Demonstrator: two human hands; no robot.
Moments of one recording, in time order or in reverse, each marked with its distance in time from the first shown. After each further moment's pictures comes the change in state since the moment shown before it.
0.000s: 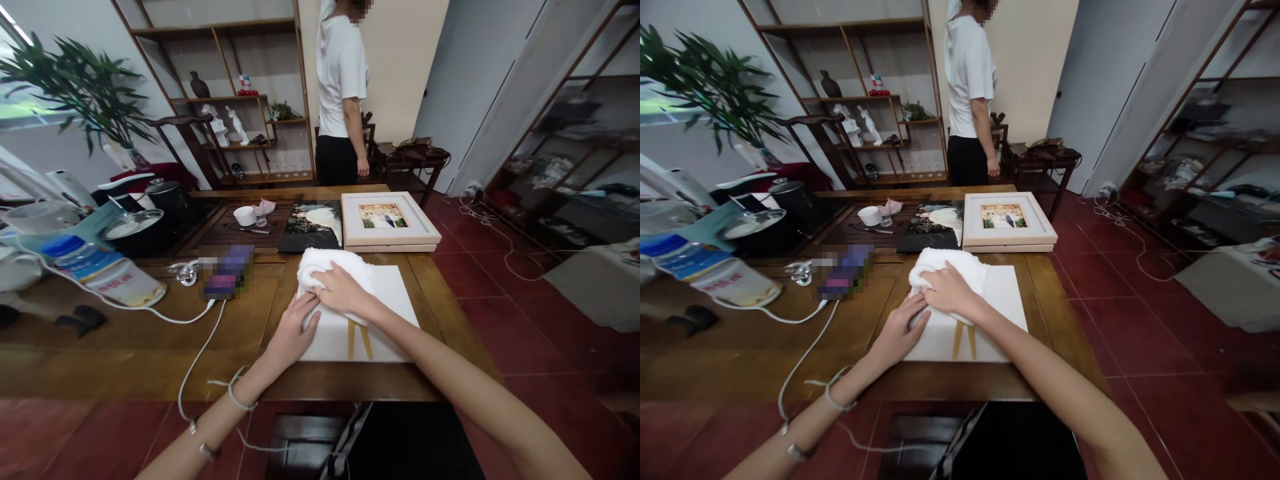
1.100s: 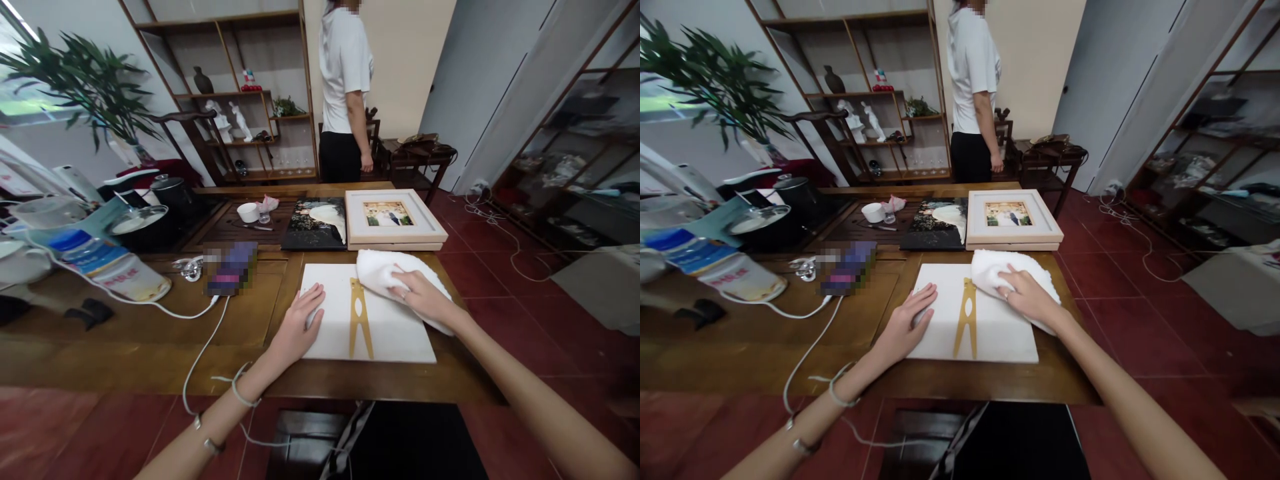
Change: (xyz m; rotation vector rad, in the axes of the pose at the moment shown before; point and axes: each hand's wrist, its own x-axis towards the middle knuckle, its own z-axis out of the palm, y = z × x) left_hand -0.002 0.000 0.001 -0.012 -0.011 0.001; right_hand -0.099 0.078 -0.044 0.104 0.022 0.203
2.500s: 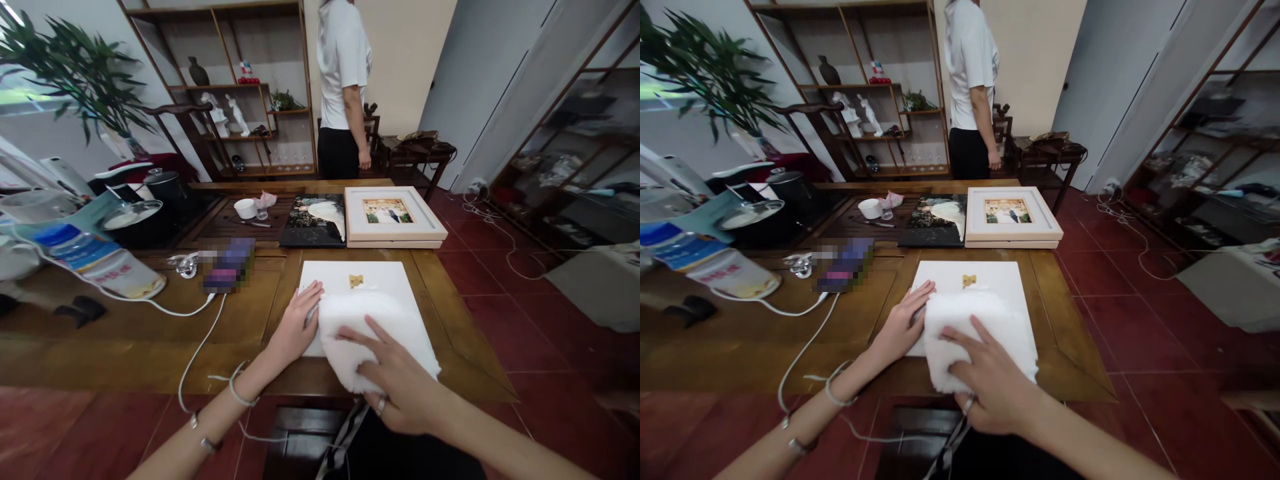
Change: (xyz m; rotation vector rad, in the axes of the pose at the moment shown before) left_hand 0.000 -0.001 0.000 -0.001 -0.029 0.000; right_hand -0.068 -0.086 0.057 0.013 -0.087 -0.460
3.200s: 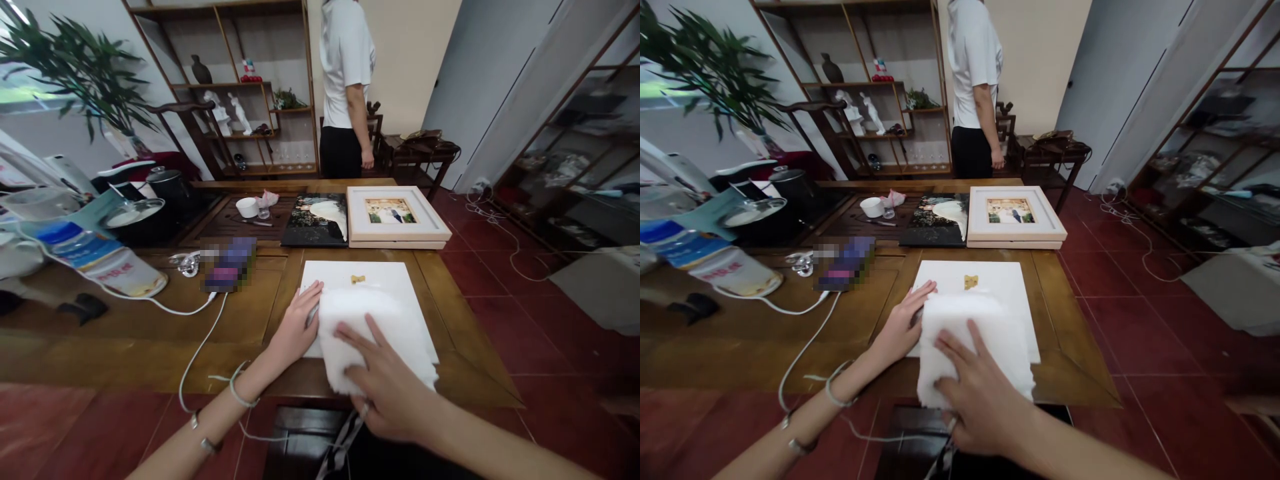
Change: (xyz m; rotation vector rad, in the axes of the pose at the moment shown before) left_hand 0.000 0.002 -0.002 -0.053 -0.001 -0.018; right_hand 0.013 -0.005 0.013 -0.051 0.003 0.061
